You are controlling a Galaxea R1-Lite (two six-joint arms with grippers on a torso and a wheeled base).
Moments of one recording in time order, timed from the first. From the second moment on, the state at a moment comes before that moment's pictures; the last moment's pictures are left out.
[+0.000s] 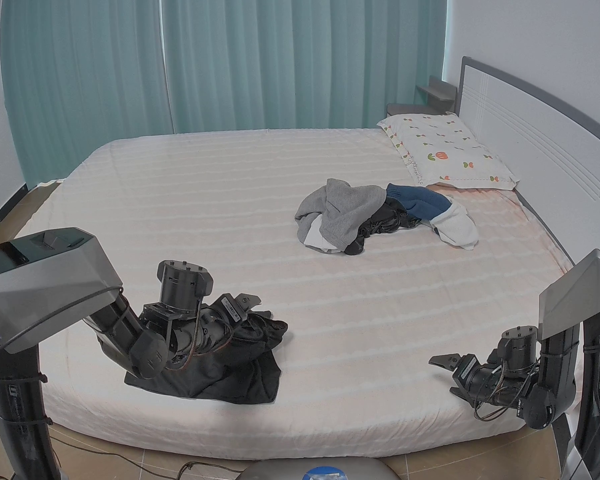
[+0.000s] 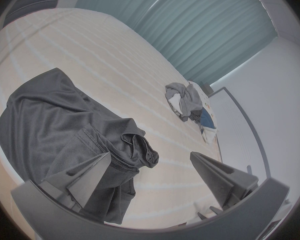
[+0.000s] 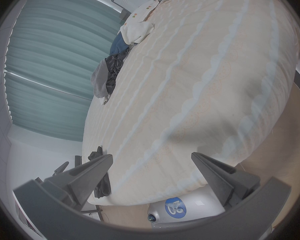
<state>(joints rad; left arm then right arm) -0.39 2.21 -0.82 -0.81 -0.02 -0.92 0.22 2.37 -0.17 -1.55 0.17 1.01</state>
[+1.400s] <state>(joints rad) -0.22 2.13 -0.48 -0.98 -0.10 -1.12 0.24 2.36 -0.22 -1.55 0.16 0.99</state>
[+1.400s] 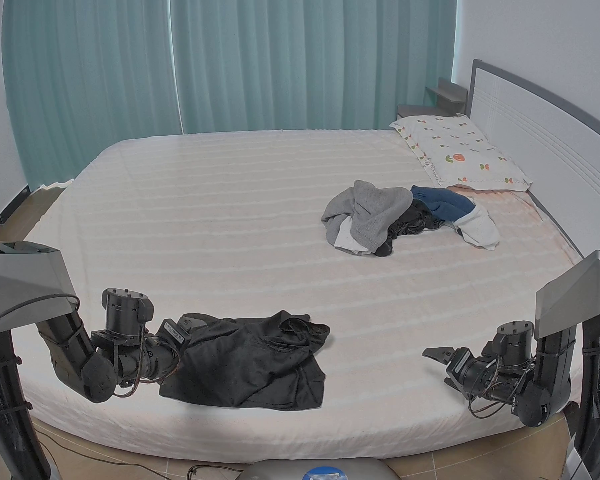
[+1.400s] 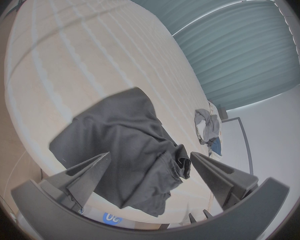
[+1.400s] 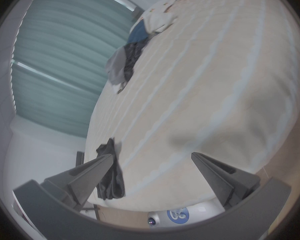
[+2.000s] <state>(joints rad) -0.18 2.14 -0.44 -1.03 -0.10 -1.10 0.49 2.29 -0.63 -1.09 0.05 0.71</state>
